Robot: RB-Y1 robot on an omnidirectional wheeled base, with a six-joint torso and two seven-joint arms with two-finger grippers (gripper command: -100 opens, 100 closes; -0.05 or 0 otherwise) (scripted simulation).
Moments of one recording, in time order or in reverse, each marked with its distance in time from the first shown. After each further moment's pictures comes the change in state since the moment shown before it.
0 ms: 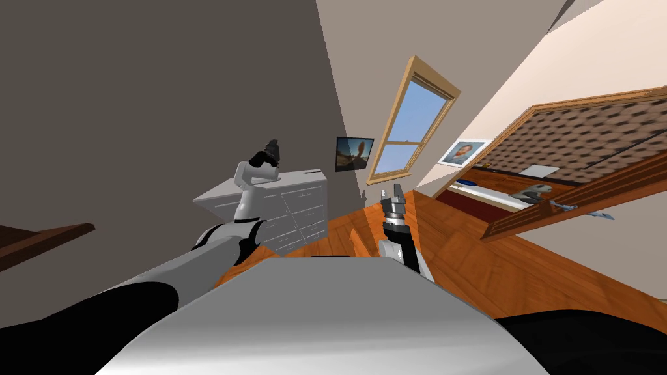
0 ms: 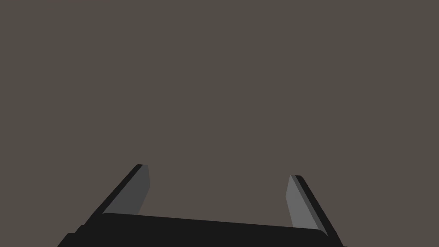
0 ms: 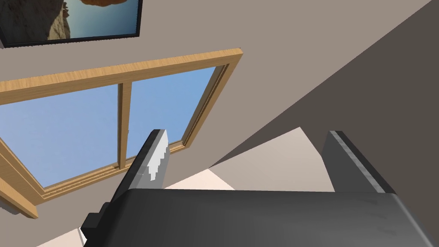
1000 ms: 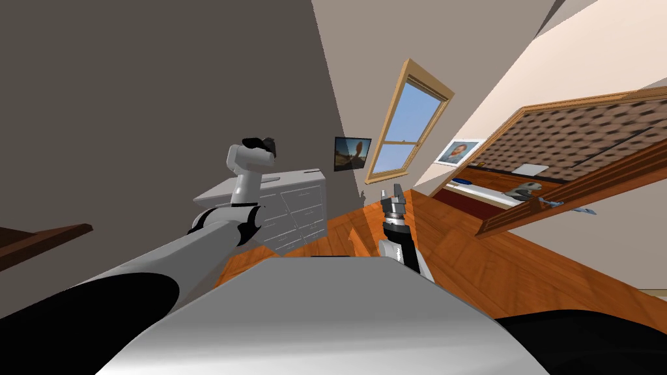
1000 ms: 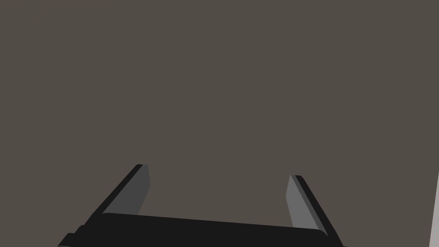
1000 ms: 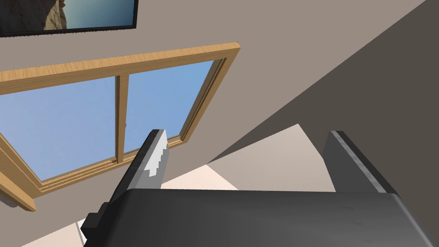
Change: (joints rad) left arm -0.209 0.072 0.011 0.193 0.034 0.270 -0.001; right arm 0.000 0.000 0.000 0.000 0.000 0.000 0.000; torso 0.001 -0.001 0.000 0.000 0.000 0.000
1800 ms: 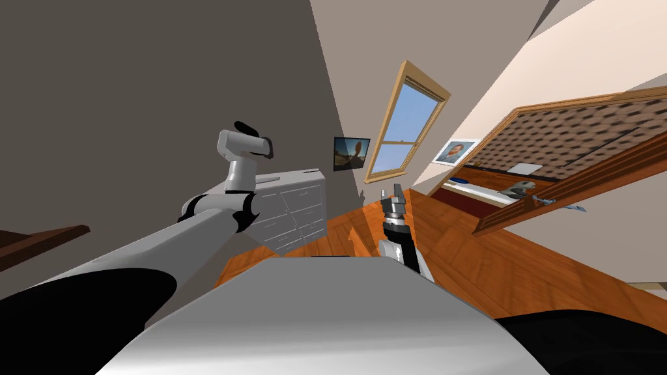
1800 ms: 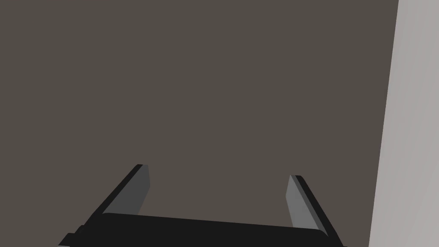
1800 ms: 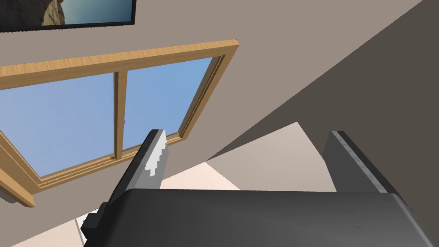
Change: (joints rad) left arm -0.172 0.064 -0.005 0.187 0.040 0.215 0.003; right arm 0.000 0.000 0.000 0.000 0.000 0.000 0.000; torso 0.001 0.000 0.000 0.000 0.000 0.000
